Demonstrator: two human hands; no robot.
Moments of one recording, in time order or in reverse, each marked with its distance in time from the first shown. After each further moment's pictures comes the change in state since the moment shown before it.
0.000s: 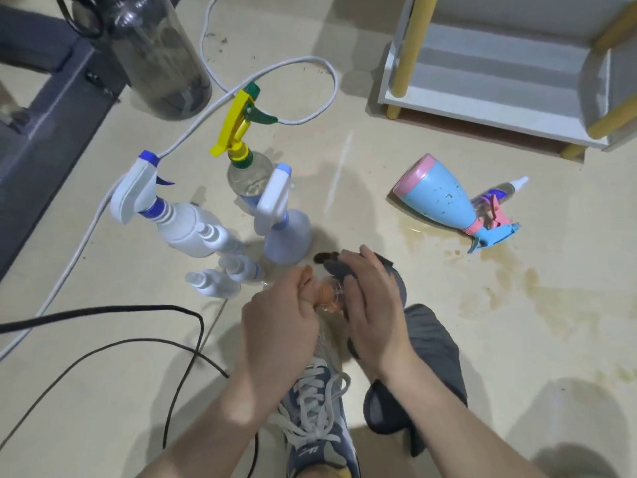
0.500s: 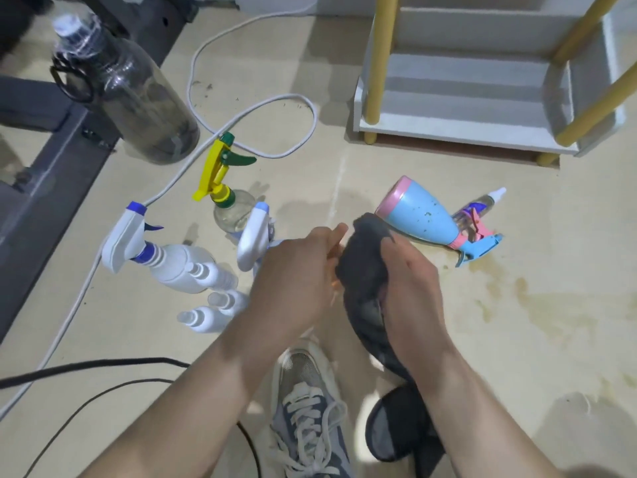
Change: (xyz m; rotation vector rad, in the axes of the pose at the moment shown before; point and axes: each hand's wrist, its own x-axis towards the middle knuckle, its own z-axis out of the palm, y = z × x) left_hand 0.066 0.062 -0.012 0.352 -0.168 0.409; right_hand 0.050 -0.037 -0.057 0.676 0.248 0.533
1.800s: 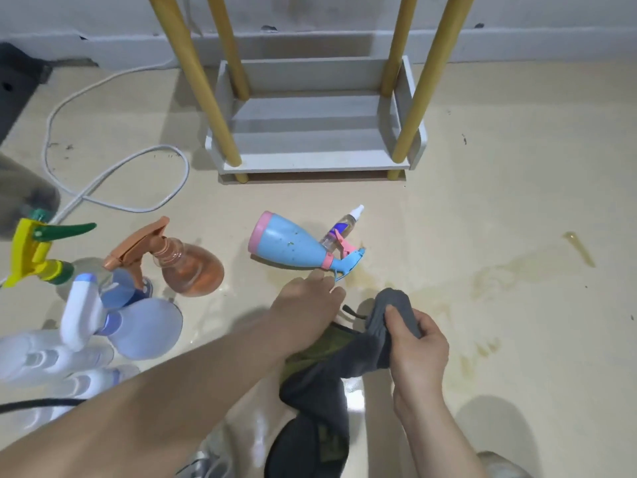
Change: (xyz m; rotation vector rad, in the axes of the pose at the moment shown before) left_hand 0.068 0.130 0.132 0.634 -0.232 0.681; right_hand -0.007 0.015 -0.174 0.069 0.645 0.219
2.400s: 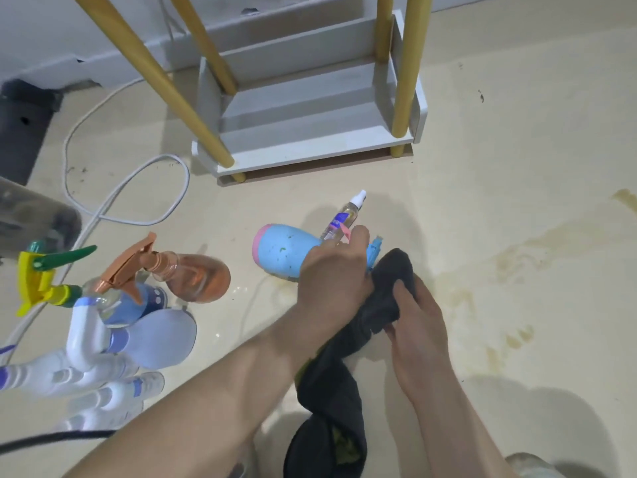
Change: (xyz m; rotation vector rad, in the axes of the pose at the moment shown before) left_hand 0.039 0.029 -0.043 -0.292 0.470 -0.373; right_hand 0.026 -0.014 0.006 0.234 -0.306 0.178
